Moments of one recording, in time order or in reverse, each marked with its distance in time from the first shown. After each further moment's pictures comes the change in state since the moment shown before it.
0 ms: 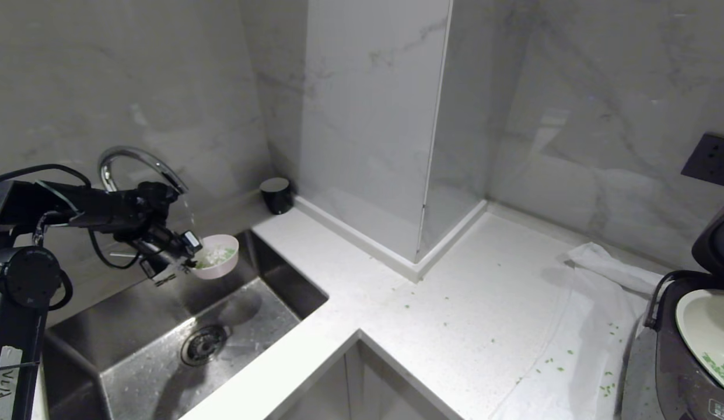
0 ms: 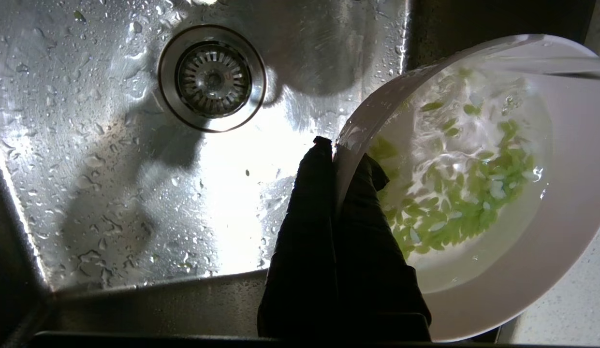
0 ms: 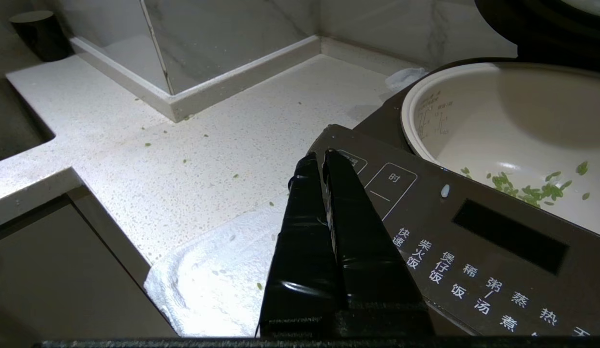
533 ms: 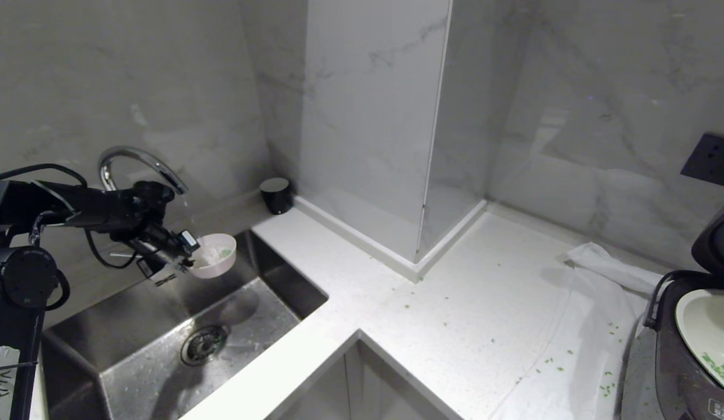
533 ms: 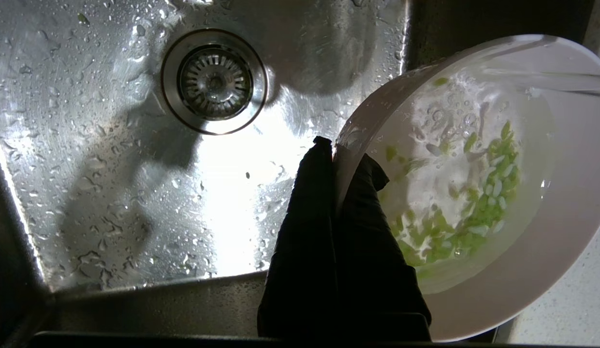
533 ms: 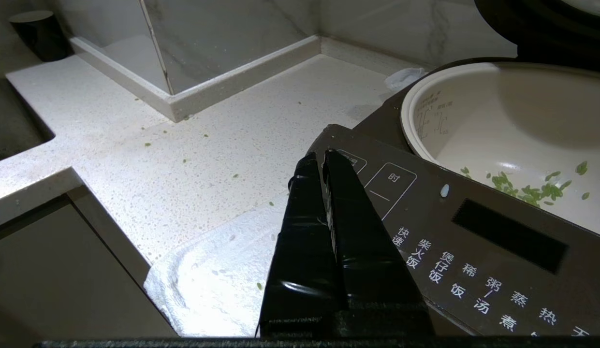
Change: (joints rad) left arm 0.011 -0.003 -0.003 -0.001 -0.004 -0.002; right arm 0.000 0.000 0.000 0.000 0.000 -0.001
